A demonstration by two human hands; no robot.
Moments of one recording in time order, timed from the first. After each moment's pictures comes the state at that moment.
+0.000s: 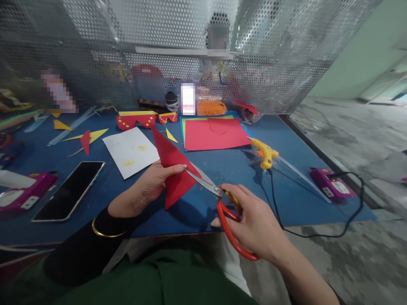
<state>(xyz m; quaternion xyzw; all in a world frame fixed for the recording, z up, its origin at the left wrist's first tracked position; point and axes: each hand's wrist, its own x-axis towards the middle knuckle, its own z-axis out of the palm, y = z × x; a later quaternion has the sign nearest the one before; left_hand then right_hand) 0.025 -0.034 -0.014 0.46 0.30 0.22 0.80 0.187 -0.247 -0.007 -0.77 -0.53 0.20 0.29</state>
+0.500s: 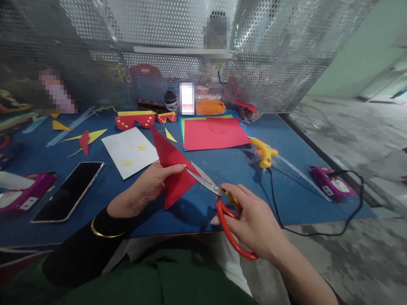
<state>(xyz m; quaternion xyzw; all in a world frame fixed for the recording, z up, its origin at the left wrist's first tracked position) 0.025 -0.036 -0.012 0.47 0.31 0.22 0.80 0.188 -0.247 -0.011 -0.76 -0.54 0.19 0.31</state>
